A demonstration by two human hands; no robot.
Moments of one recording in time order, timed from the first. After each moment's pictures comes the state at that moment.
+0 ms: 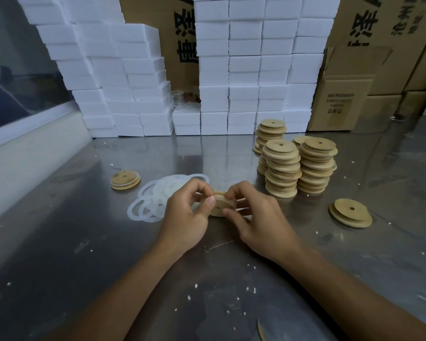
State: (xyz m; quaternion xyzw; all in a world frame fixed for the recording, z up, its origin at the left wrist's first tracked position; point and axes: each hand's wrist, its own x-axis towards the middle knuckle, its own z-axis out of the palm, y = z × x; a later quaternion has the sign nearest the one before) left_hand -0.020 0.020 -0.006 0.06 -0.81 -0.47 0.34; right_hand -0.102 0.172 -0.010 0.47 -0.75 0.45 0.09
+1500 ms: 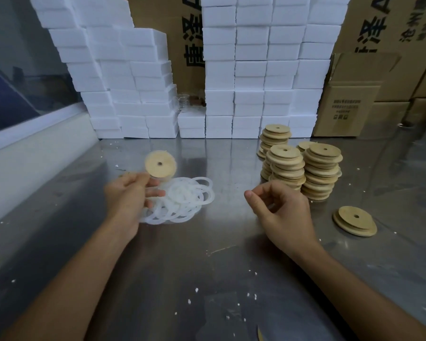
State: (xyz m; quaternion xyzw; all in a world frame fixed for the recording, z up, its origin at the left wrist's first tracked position) left_hand -0.013 -0.062 0.015 0.34 -0.58 -0.63 0.40; right_hand -0.110 0.183 0.001 0.34 -0.74 0.57 0.14
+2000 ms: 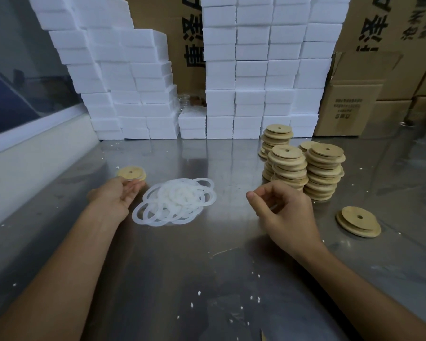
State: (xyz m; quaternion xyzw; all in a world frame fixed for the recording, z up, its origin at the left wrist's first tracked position) left_hand -0.017 -0.115 0.020 0.39 -0.38 -0.77 0.34; right_hand -0.113 0.182 0.000 0.34 -0.74 0.57 0.14
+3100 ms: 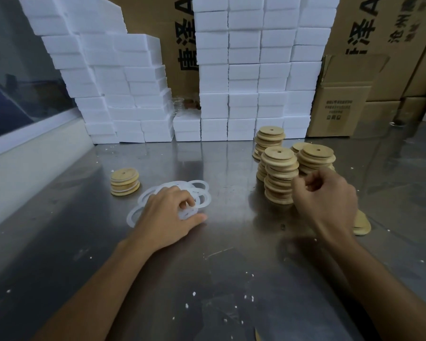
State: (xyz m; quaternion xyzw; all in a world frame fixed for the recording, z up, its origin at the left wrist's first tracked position) left_hand -0.020 -0.033 -0.004 0.10 -0.95 -0.17 0.25; right_hand -0.142 0.221 0.023 0.10 -0.85 0.44 0.26
